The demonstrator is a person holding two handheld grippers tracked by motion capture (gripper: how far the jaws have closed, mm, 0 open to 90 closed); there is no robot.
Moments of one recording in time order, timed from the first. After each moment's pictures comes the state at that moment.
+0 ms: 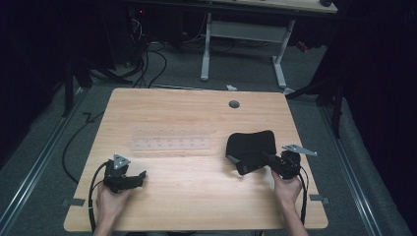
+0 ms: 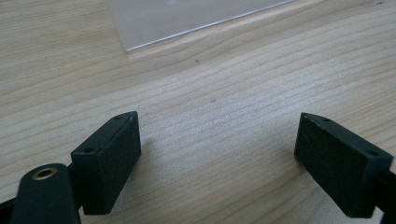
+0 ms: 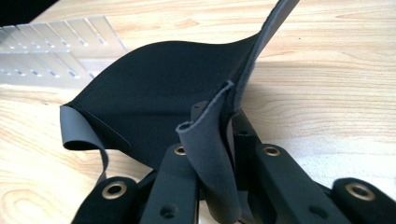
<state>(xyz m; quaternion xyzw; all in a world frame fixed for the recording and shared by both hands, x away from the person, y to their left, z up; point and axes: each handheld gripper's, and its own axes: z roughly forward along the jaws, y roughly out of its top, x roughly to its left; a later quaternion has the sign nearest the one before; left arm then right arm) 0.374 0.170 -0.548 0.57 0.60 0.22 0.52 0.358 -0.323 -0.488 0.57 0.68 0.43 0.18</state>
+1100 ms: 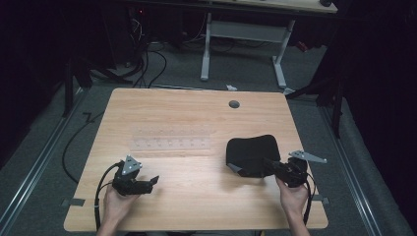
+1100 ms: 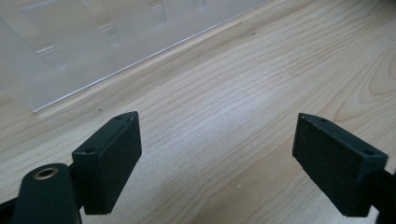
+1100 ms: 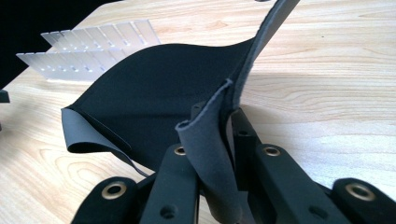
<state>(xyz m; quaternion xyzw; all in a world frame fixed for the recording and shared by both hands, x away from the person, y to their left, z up) 0.347 0.135 -0.519 0.61 0.53 0.16 0.57 0.328 -0.325 -0.471 0.55 0.68 0.46 0.15</state>
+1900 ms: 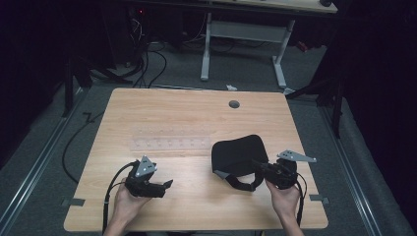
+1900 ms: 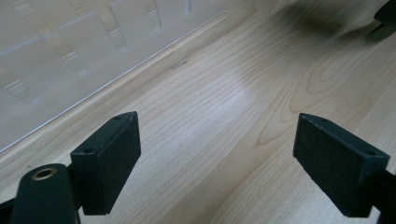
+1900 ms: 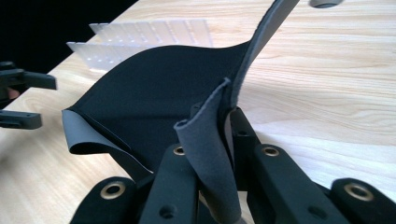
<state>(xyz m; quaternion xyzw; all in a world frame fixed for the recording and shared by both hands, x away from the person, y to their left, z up) 0.333 0.097 -0.500 0.65 0.48 0.12 0.58 0.321 -0.287 -0.455 0.50 0.71 0.48 0.12</state>
